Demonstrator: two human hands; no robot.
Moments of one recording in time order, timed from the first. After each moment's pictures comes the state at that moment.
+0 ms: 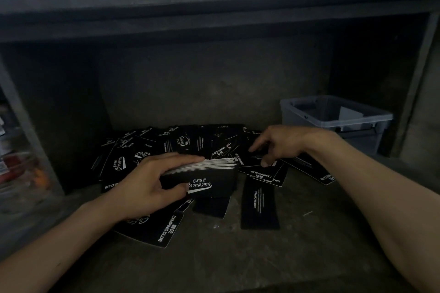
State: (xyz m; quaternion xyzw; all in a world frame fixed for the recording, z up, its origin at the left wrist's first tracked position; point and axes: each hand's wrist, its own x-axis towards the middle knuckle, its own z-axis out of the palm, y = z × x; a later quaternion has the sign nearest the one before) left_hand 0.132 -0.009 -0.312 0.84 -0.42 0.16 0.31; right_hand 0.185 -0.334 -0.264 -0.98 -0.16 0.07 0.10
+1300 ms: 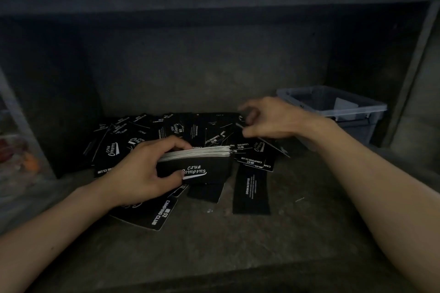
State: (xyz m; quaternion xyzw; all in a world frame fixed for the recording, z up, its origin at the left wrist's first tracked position) left_hand 0.134 -0.012 -0.316 0.85 -0.41 0.18 0.29; right_hand 0.165 -0.316 -0.247 -0.97 -0.15 -0.09 0.17
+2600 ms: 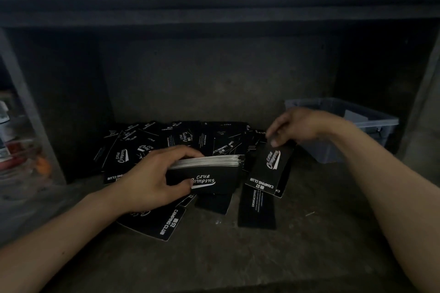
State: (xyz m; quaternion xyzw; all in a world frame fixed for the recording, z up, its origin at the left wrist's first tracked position) left_hand 0.133 -0.012 -0.314 0.85 -0.41 0.16 0.30; right_hand 0.175 -0.348 -0.240 -0.96 -0.06 0.04 0.27
